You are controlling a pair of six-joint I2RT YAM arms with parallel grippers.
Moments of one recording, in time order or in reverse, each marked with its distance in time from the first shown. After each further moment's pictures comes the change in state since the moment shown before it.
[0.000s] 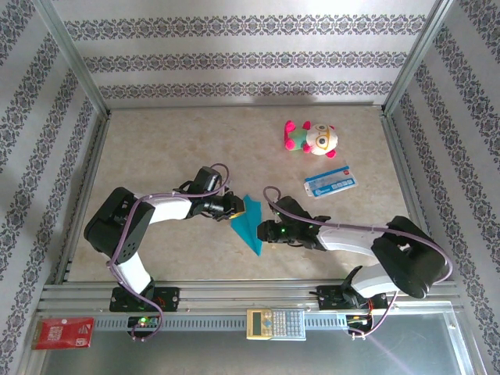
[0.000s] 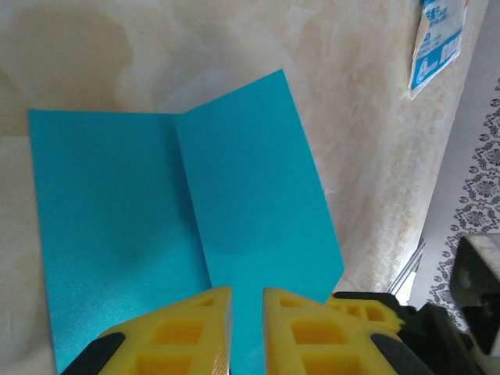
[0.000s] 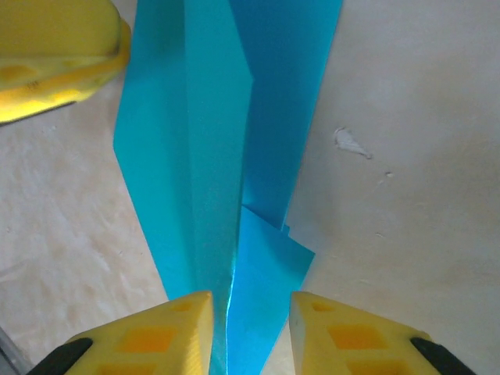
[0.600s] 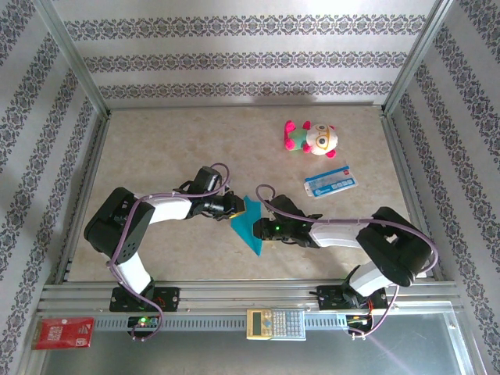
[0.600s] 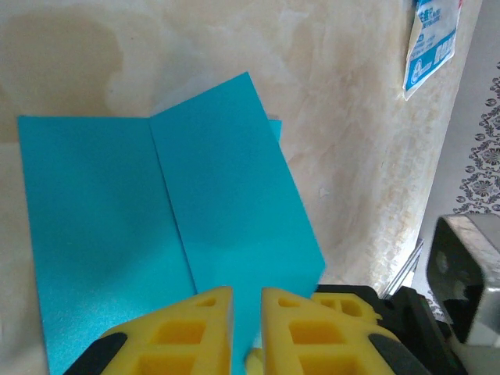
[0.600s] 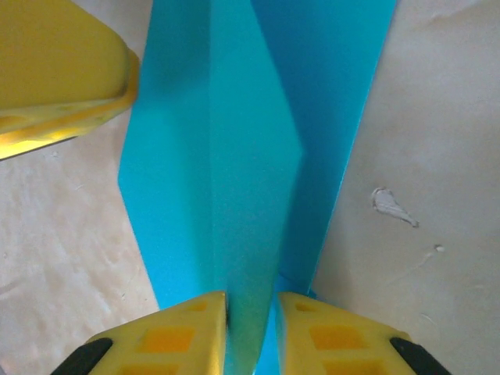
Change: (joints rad) left arm 0.000 0.000 -0.001 0.009 0.000 0.000; right arm 0.005 0.106 0.026 0.109 0.005 0.000
